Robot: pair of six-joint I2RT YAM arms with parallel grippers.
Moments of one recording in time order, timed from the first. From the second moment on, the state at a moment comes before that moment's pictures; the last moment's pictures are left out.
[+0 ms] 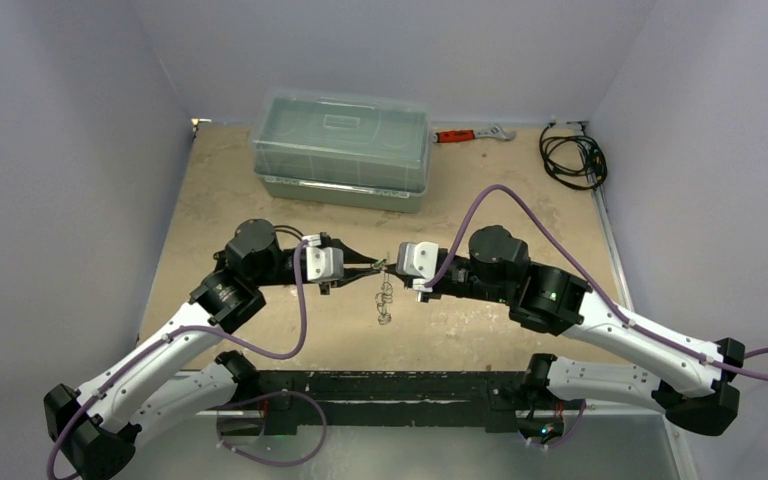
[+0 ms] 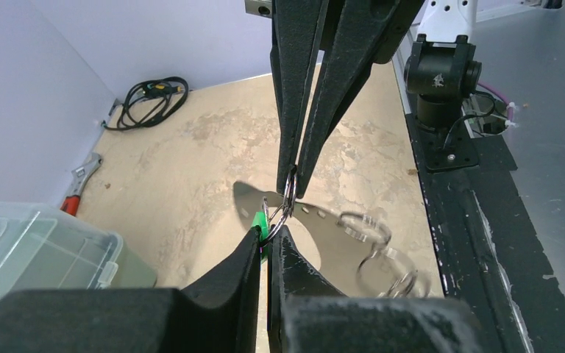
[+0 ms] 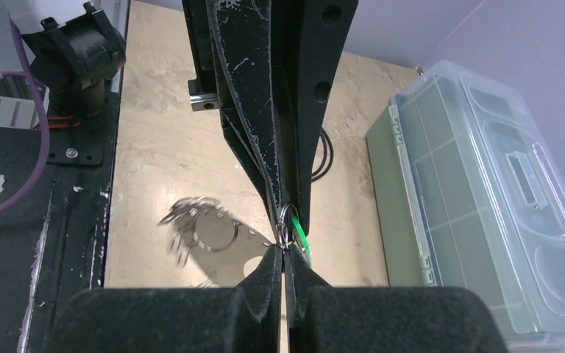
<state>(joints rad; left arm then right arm) -0.69 0.84 0.75 0.02 0.77 0.33 1.09 0.96 1.05 -0.34 -0.17 -0.46</state>
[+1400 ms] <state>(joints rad) -0.68 0.77 0.74 0.07 0.72 0.34 1.09 0.94 1.04 -0.30 -0.12 -0.48</state>
